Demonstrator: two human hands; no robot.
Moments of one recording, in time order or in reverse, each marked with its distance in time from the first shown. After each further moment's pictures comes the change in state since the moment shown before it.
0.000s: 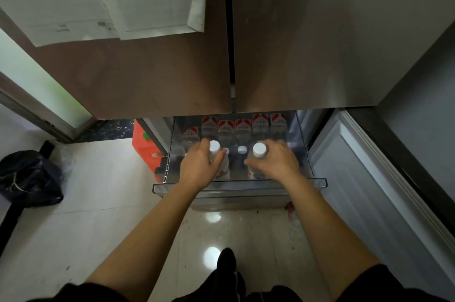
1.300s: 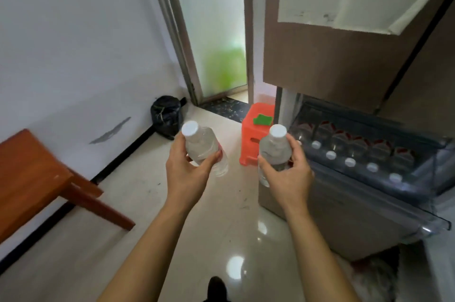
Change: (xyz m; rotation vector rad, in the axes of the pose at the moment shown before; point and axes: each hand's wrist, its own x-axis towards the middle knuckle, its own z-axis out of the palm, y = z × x) left_hand -0.303 -0.062 -0.168 -0.498 0.849 -0.449; right_hand -0.217 -0.120 0.108 0.665 0.052 -0.524
